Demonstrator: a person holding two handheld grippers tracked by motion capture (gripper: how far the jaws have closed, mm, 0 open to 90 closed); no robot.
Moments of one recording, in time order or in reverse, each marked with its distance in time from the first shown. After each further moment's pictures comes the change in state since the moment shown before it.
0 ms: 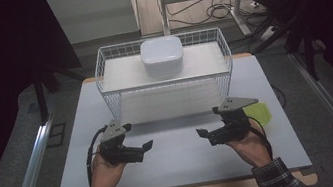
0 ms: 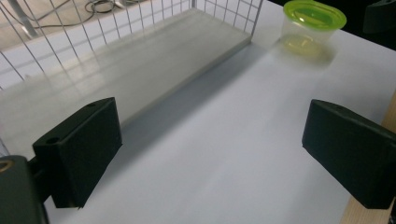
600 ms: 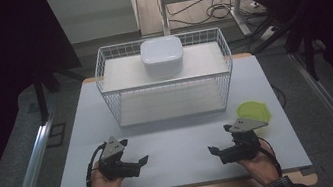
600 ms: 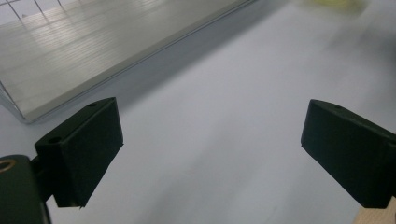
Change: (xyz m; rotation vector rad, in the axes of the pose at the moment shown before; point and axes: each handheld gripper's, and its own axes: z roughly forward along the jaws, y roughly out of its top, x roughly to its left) left arm 0.000 -0.050 0.004 0.054 0.051 0.003; right arm -0.001 -0.067 -0.006 0.031 -0.035 0.009
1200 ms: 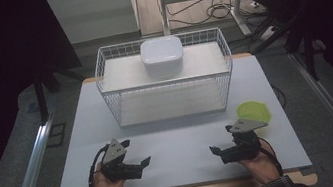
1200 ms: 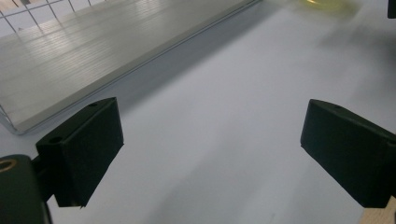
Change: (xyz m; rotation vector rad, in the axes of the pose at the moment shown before) left arm -0.005 -0.004 0.004 -0.043 0.001 0.028; right arm -0.006 -0.006 0.004 0.022 -0.020 0.011
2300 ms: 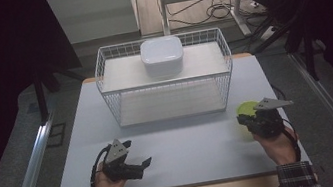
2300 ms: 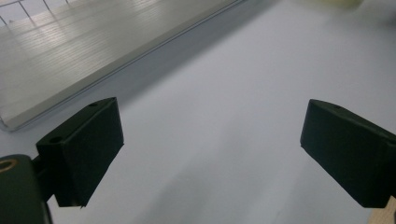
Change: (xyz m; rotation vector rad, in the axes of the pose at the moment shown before) left arm 0.001 -0.004 0.006 0.019 -0.011 0.002; right arm -0.063 0.020 -0.042 0.017 -0.183 0.102
